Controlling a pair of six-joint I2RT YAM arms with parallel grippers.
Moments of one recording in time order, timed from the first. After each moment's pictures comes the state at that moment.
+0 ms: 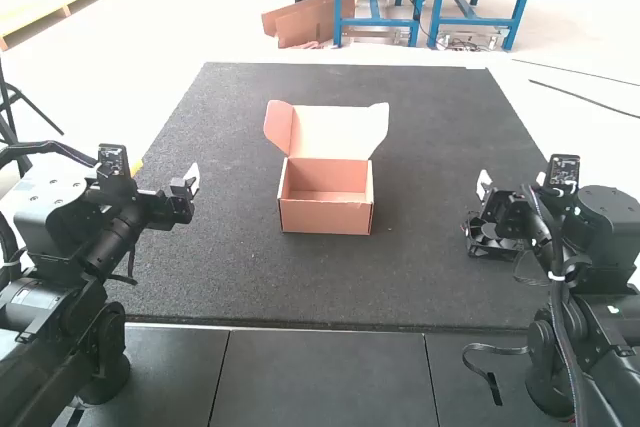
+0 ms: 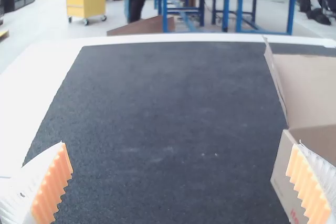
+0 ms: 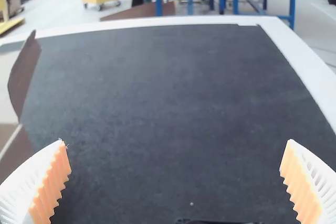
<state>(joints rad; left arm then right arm) -0.13 0.01 0.01 -0.03 -0.03 -0.02 0.10 0.01 0.00 -0.08 0.00 0.05</state>
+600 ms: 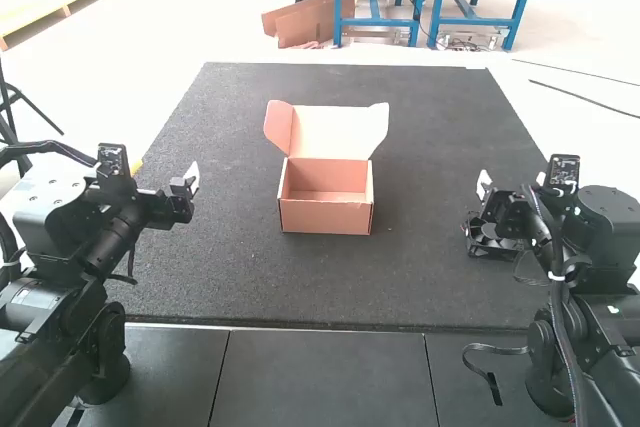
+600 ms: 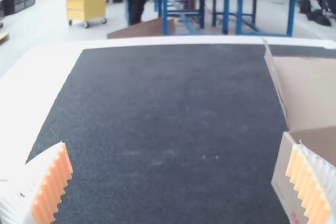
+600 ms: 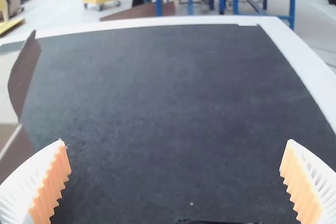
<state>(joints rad) -0.13 0.01 0.01 -0.02 -0.03 -0.01 0.10 0.01 0.00 -0.08 0.00 0.05</state>
